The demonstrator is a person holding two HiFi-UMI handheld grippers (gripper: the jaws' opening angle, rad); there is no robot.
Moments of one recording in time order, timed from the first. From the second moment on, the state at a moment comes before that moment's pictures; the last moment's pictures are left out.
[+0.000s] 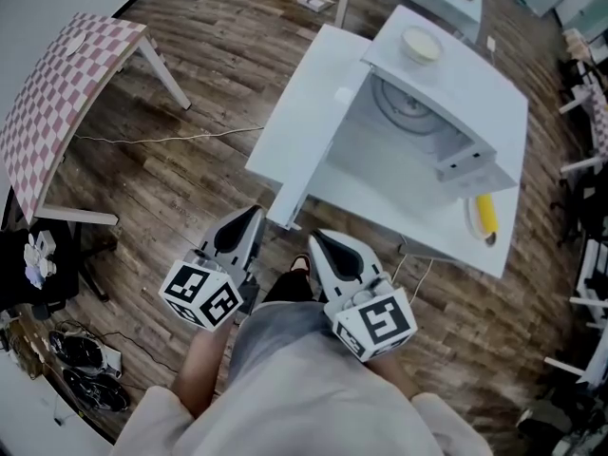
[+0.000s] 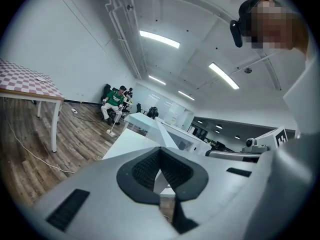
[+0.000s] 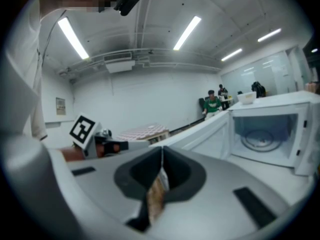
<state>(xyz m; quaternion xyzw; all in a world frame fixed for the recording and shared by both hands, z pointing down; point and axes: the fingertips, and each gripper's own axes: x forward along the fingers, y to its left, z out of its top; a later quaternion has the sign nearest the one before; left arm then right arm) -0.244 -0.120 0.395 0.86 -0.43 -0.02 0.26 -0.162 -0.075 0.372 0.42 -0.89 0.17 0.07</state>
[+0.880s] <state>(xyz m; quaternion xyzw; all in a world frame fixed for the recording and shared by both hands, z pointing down) -0.209 -0.118 0.405 0.88 -0.39 -0.01 0.28 -0.130 -0.076 0.380 0.46 -0.86 0.19 0.06</state>
